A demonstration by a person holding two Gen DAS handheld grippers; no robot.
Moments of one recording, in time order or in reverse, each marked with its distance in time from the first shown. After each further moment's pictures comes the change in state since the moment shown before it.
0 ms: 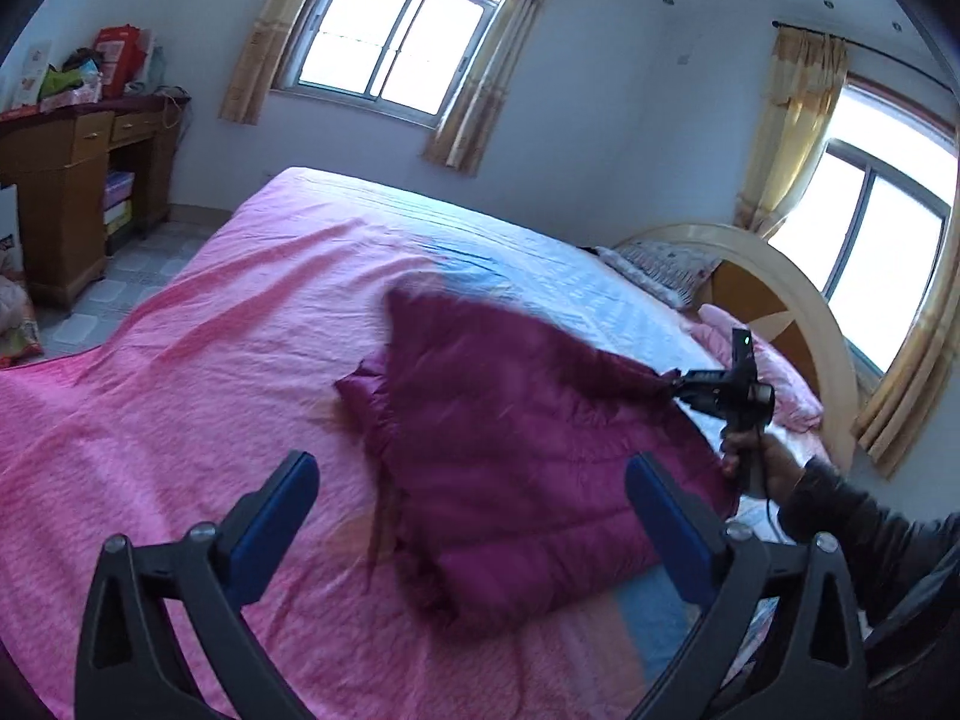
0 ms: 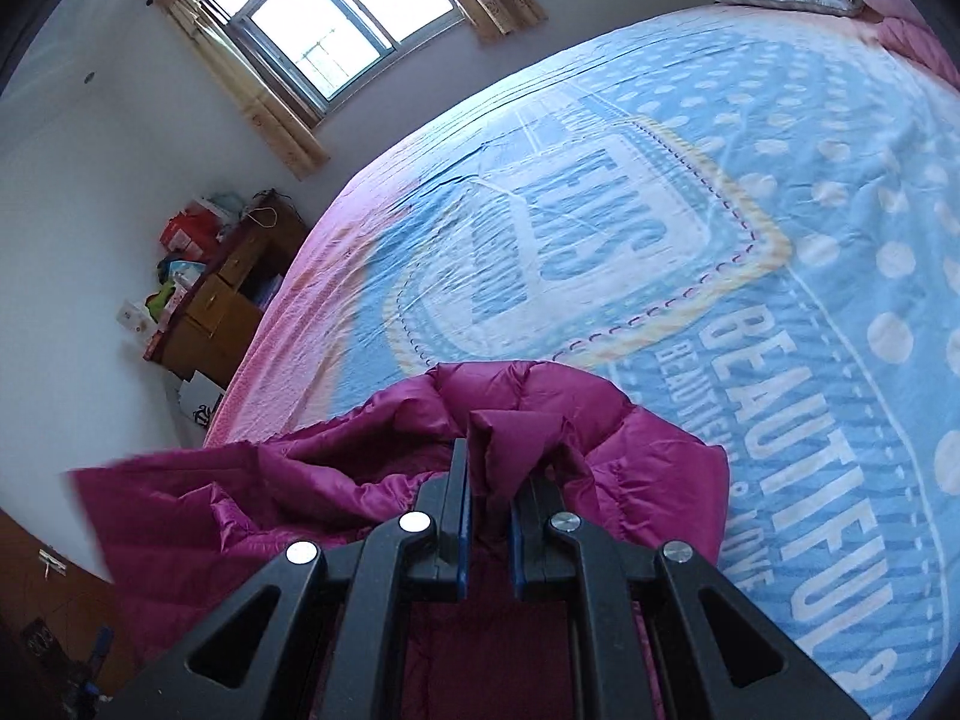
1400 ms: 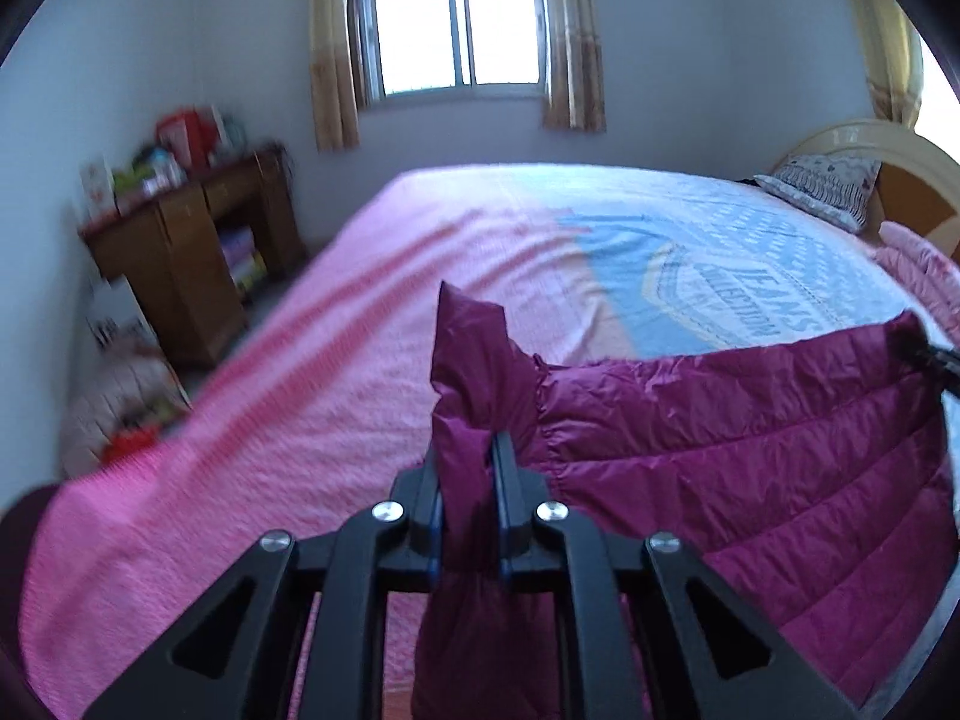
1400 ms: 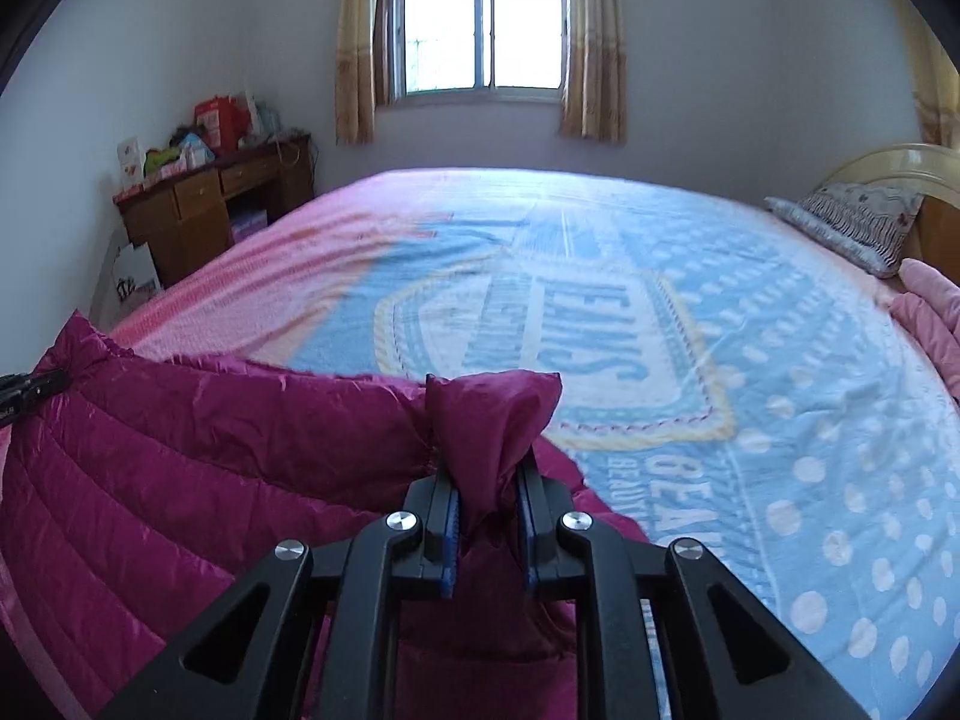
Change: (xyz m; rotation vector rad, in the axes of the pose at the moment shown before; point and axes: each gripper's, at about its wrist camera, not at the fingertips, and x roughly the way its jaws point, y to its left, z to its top) left arm 0.115 -0.043 0.031 0.210 0.022 0.546; right arm -0.041 0.062 -0.028 -0.509 -0.202 -0.235
